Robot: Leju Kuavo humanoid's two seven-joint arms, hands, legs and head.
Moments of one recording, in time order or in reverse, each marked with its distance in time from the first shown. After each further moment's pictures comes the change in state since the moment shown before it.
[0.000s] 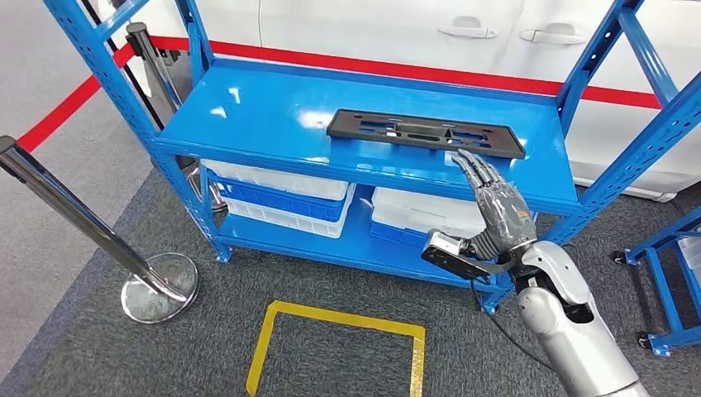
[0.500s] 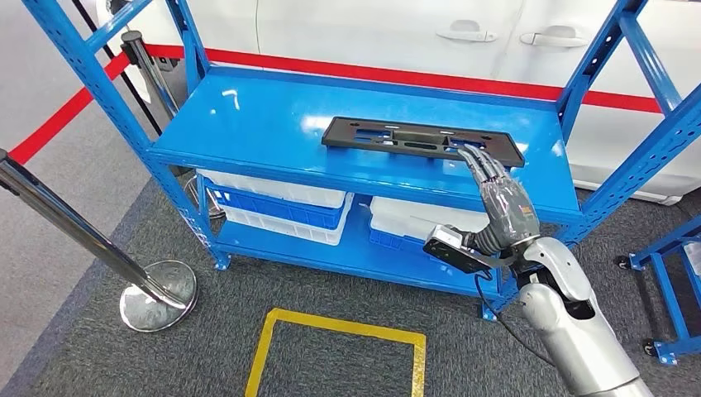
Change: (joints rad) left arm 0.004 0.004 -0.011 0.000 -0.004 -0.017 -0.040; right arm -0.013 0.016 0.000 0.009 0.003 -0.010 0.030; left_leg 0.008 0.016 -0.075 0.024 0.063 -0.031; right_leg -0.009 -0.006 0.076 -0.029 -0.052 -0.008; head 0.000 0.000
